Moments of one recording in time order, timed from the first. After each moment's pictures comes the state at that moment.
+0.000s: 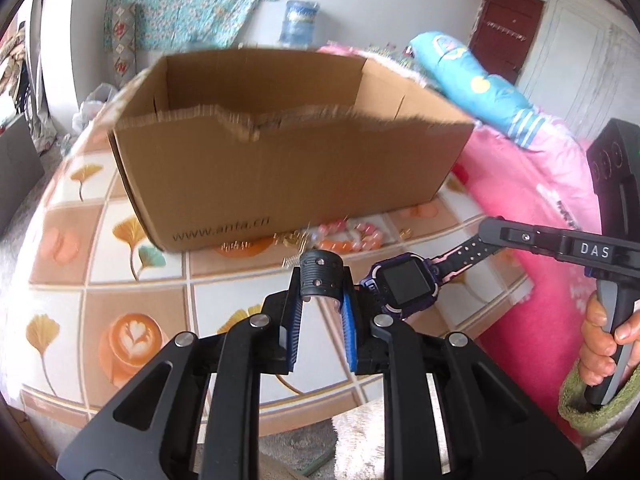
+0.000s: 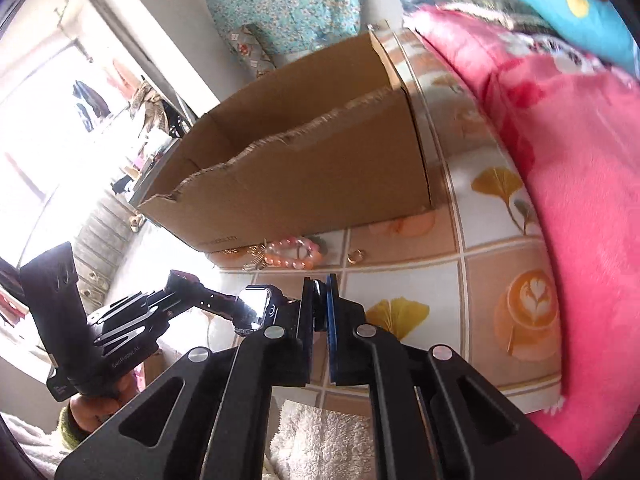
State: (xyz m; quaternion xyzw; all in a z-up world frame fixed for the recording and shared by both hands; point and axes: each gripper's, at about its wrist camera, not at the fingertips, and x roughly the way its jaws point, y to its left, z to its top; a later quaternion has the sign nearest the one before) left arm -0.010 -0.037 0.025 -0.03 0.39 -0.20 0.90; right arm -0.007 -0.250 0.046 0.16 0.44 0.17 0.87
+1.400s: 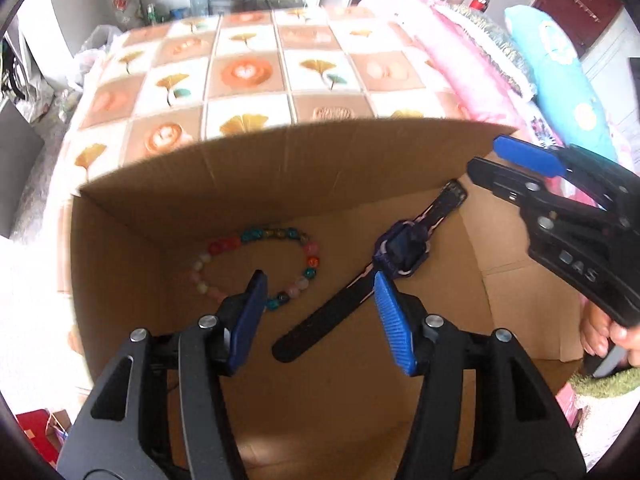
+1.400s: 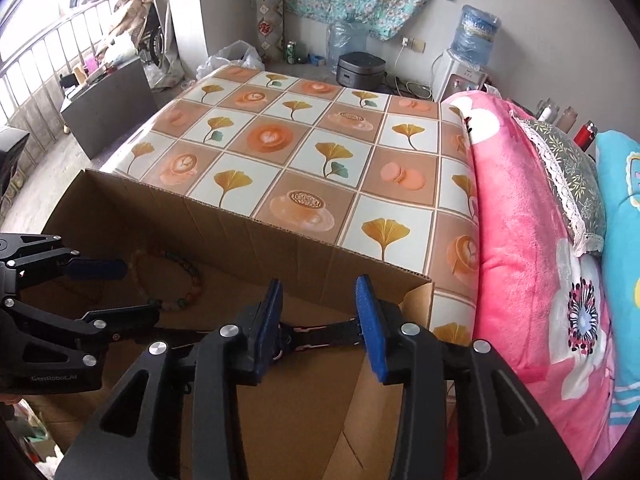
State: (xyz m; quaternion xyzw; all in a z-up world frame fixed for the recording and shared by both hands) left arm 0.265 -0.046 0.052 -0.01 0.56 -0.13 0.81; right arm 0.279 -0.190 0.086 -0.10 0.48 0.13 0.86
